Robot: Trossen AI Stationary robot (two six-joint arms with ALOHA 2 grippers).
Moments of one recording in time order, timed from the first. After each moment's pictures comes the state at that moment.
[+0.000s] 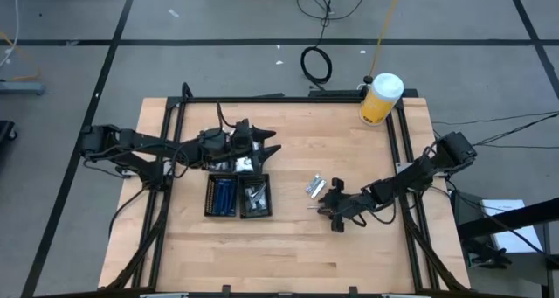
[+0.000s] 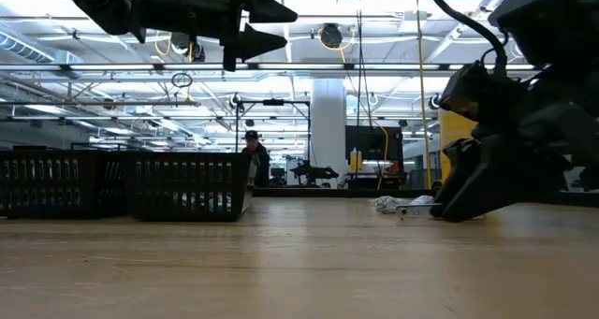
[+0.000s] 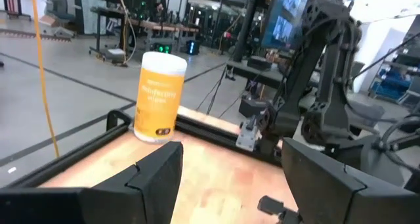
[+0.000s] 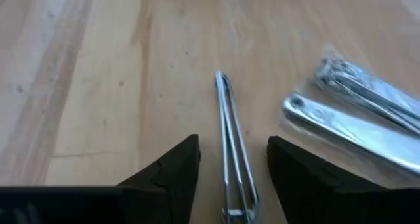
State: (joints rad) left arm 0.08 1.39 0.68 0.75 -0.15 -0.22; right arm 0.42 1.65 0.41 0.41 0.30 0.40
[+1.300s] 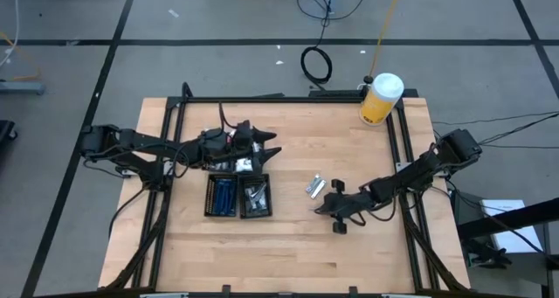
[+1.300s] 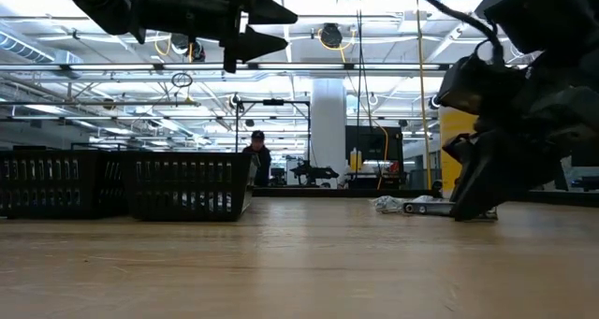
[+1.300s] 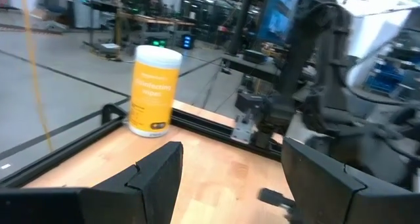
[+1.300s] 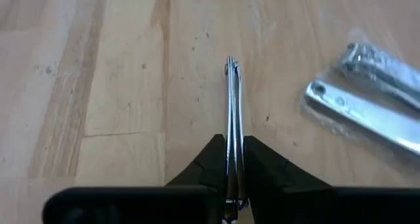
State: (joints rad) left arm 0.08 1.39 0.68 0.73 -0.13 -0.22; right arm 0.39 1.57 0.41 0.16 0.24 0.37
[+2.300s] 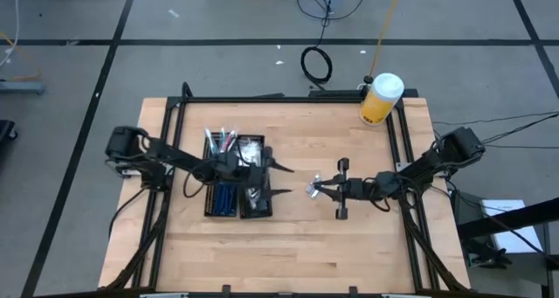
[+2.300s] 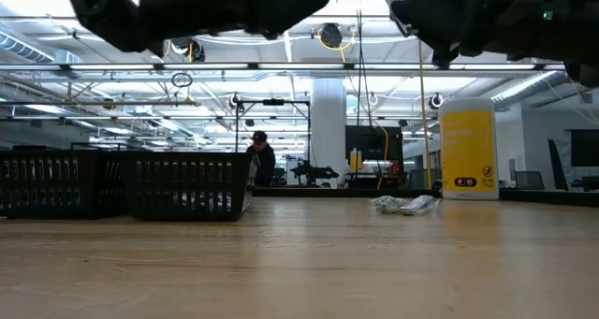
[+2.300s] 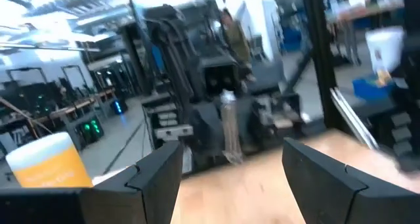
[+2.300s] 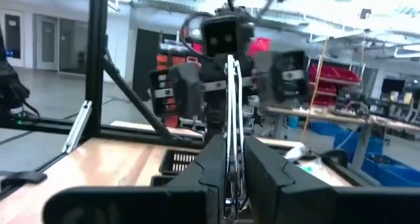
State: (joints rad) left arm -0.09 1.65 0.72 1.05 0.08 0.31; right arm 0.36 1.52 0.27 1.50 0.39 -0.22
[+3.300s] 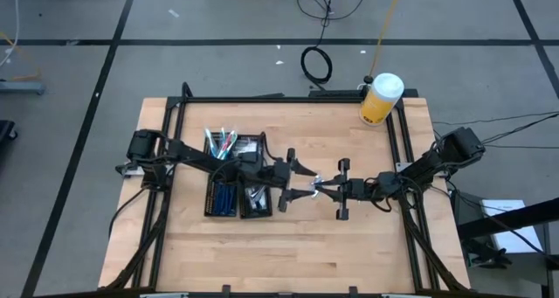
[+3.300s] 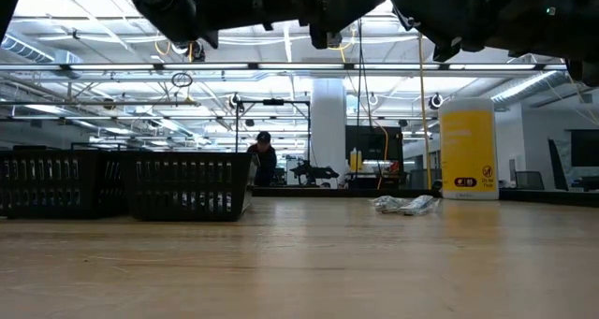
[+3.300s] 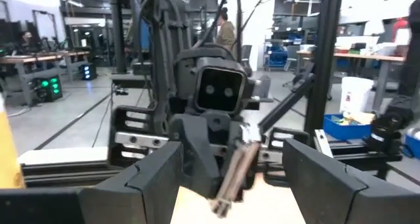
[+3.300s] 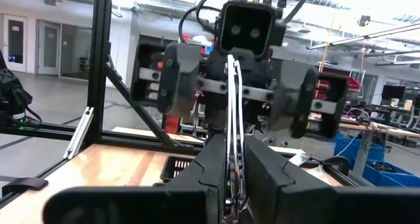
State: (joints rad) left arm -0.09 1.84 1.01 0.94 0.12 0.00; right arm 0.37 1.52 0.27 1.52 0.39 -0.23
